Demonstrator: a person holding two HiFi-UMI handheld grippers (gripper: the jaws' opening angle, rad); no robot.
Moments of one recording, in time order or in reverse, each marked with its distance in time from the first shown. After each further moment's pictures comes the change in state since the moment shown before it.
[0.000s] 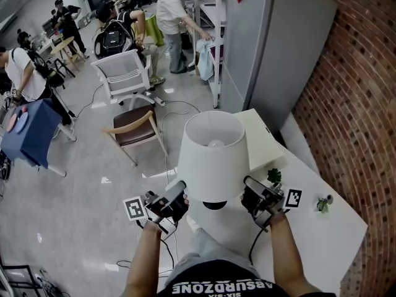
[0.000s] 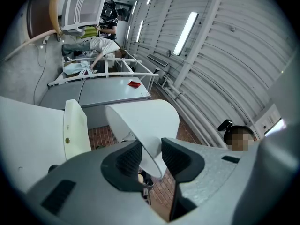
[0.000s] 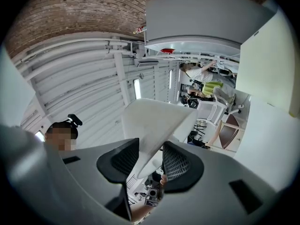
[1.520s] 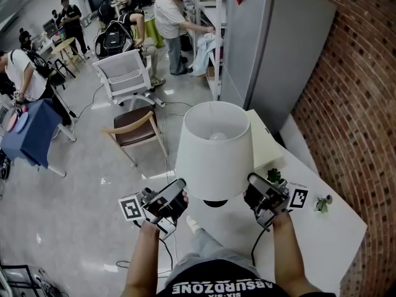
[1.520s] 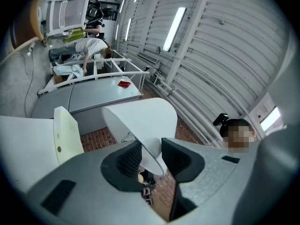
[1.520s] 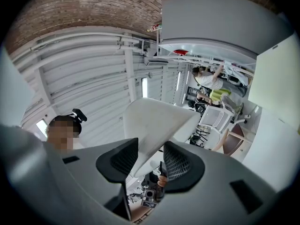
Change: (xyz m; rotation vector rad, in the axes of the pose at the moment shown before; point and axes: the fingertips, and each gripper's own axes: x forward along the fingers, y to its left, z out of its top) left arm 0.015 -0.041 0.004 0.109 0.030 -0.049; right arm 0.015 0.042 0.010 -0.120 0.004 0.038
